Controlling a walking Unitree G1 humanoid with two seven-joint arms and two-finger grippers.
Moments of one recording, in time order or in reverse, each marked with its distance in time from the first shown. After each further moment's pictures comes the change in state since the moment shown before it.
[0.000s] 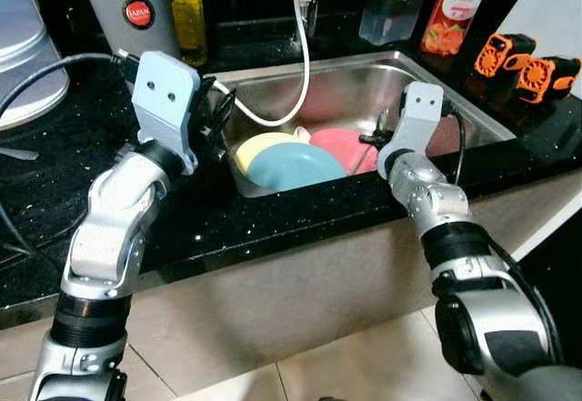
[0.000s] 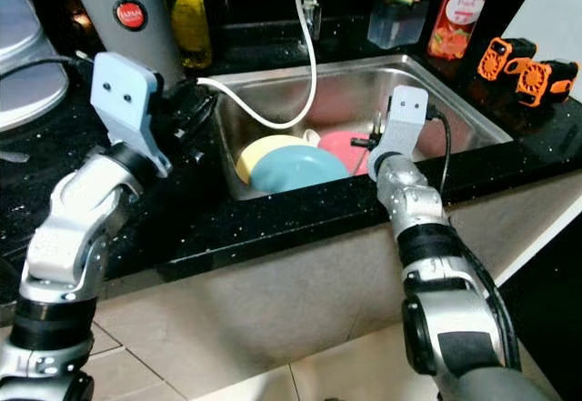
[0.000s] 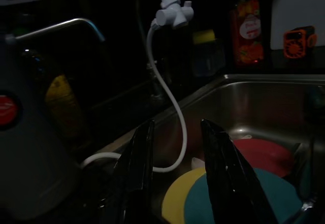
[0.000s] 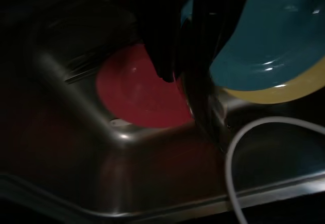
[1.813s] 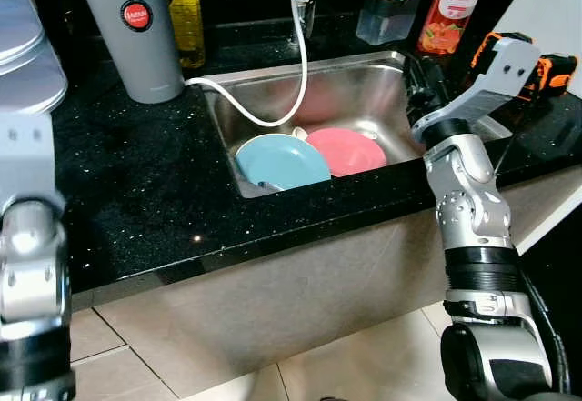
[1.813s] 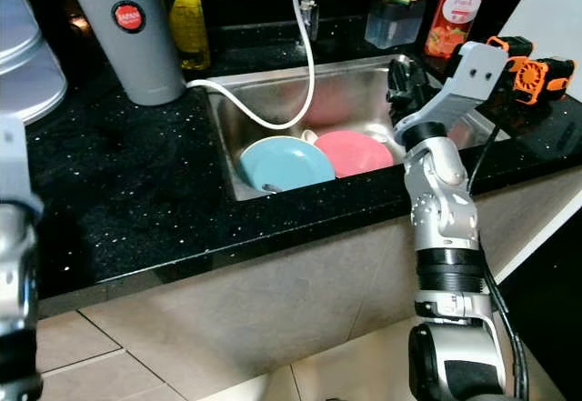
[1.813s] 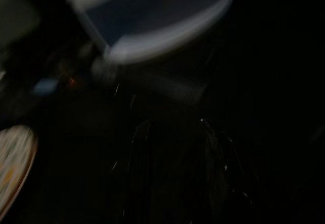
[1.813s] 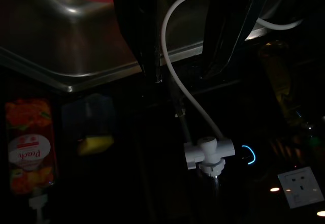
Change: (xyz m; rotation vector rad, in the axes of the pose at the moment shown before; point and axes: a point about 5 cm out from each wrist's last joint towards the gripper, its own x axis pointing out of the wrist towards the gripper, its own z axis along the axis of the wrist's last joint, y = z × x) left arm -0.128 0.098 -0.083 0.276 0.717 0.971; right arm -0.050 -0.004 0.070 0.216 -0.526 0.246
